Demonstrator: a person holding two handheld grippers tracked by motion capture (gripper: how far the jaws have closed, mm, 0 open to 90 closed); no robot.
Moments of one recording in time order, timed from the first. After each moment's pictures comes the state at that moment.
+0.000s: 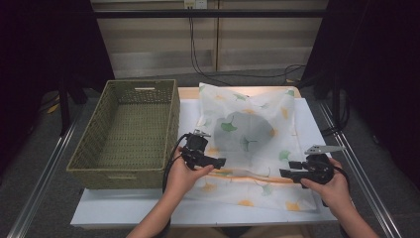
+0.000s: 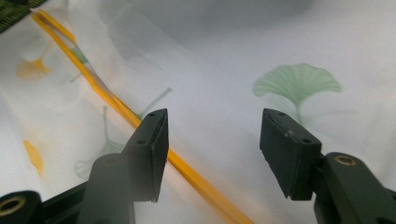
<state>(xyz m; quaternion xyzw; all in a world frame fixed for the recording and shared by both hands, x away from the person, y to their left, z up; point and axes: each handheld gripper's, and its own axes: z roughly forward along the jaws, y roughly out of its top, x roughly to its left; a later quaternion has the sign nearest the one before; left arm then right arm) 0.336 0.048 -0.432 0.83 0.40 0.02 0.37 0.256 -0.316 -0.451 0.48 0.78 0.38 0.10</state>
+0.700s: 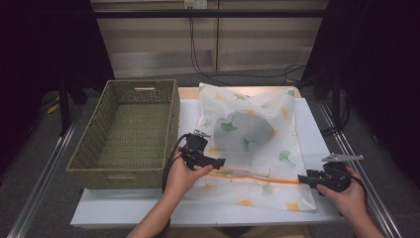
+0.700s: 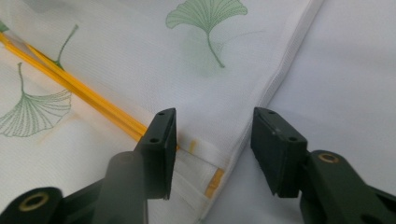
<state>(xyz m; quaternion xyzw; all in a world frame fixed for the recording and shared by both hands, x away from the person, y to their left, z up) 0.336 0.049 -0.433 0.84 0.40 0.03 0.37 0.237 -0.361 -0.472 0.54 0.76 0.34 0.12</state>
